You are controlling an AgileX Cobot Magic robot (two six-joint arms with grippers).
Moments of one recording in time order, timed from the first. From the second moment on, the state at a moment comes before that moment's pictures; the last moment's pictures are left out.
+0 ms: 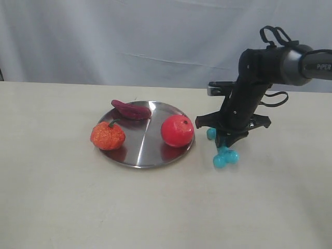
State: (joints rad) left arm 0.33 0.00 0.00 -0.02 0.35 0.02; right arm -0.12 2.18 -1.62 0.08 0.91 0.09
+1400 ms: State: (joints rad) left arm 0.33 0.00 0.00 -0.02 0.35 0.02; right arm -0.13 1.47 -1.57 -0.11 0.90 0.10
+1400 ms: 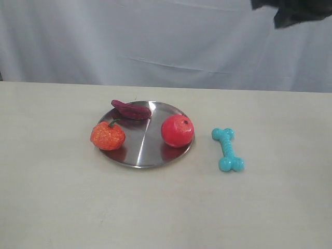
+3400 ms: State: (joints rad) left arm 0.33 0.00 0.00 -0.02 0.35 0.02; right arm -0.32 0.01 -0.30 -0.13 0.24 0.14
